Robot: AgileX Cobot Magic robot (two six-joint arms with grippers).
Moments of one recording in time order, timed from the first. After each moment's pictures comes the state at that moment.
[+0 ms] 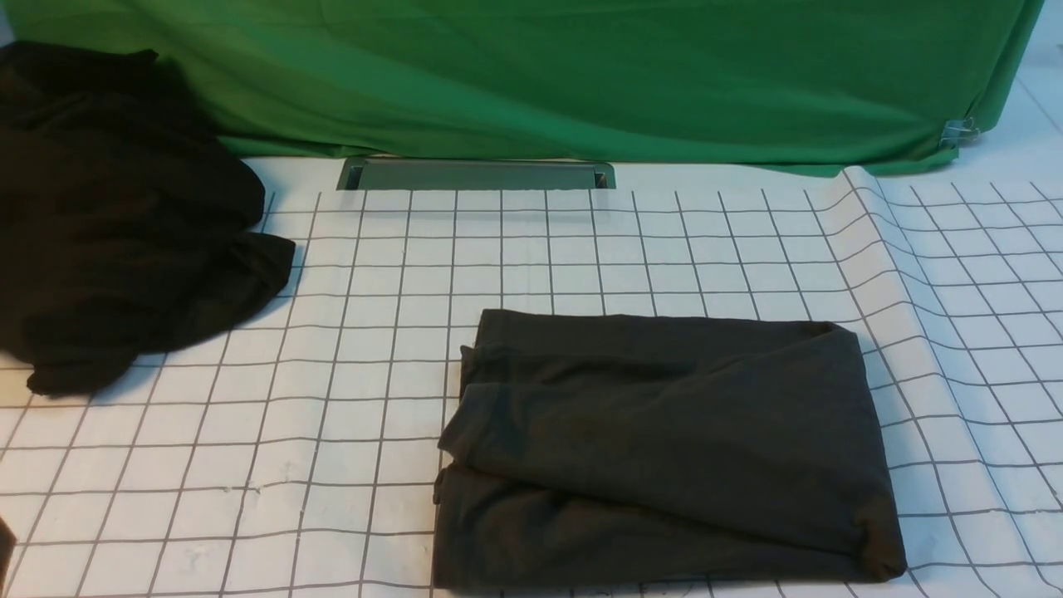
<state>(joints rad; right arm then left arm) 0.00 0.00 0.01 -0.07 0.23 0.01 0.08 0.00 0.00 -0.03 0.21 -0.13</state>
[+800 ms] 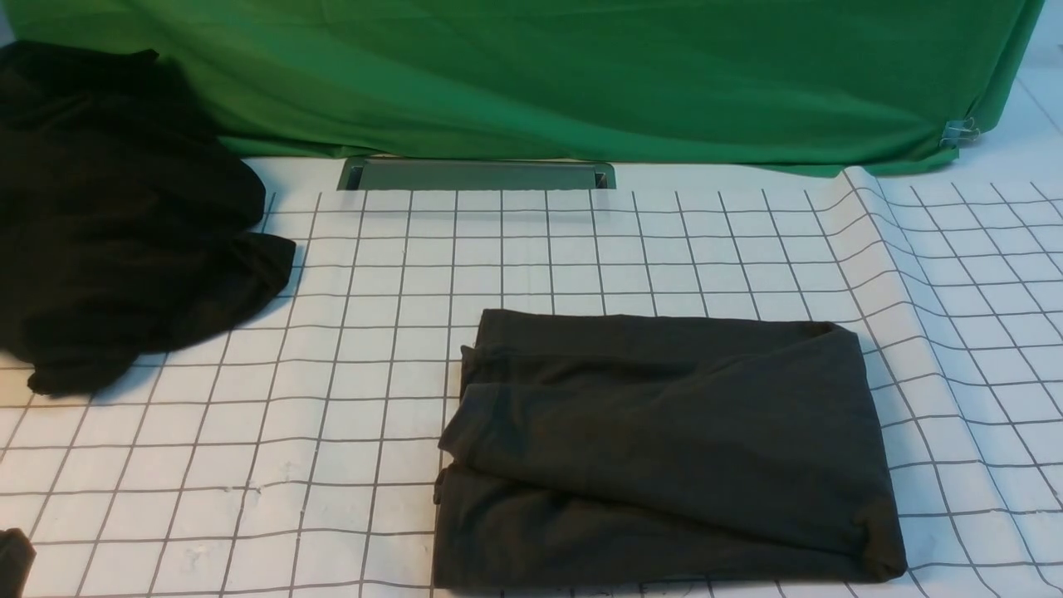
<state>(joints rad) 0.00 0.00 0.01 -0.07 0.23 0.01 0.05 0.00 0.01 -0.02 0.23 -0.13</state>
